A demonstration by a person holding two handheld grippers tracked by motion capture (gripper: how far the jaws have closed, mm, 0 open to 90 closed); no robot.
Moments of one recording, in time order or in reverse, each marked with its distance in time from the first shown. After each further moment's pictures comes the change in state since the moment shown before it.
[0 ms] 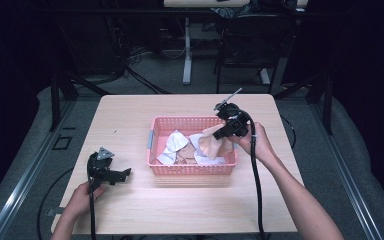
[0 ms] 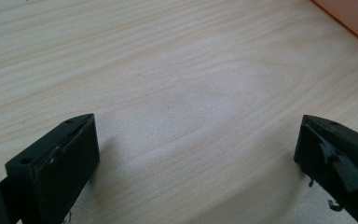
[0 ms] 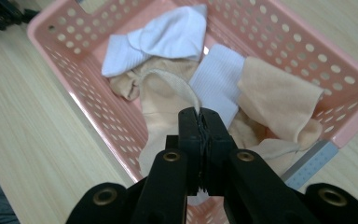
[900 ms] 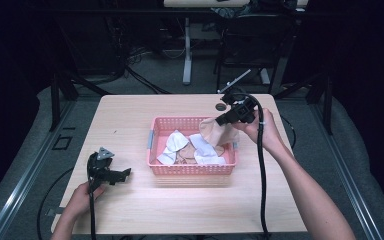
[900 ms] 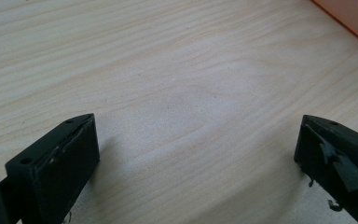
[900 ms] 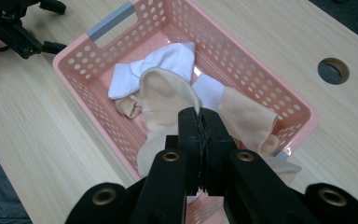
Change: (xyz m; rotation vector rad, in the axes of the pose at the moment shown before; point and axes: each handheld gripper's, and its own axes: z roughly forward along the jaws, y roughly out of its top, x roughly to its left) left arm 0.000 0.000 0.000 0.000 0.000 0.000; right arm 0.007 0.021 -0.054 -0.070 -0.044 -0.027
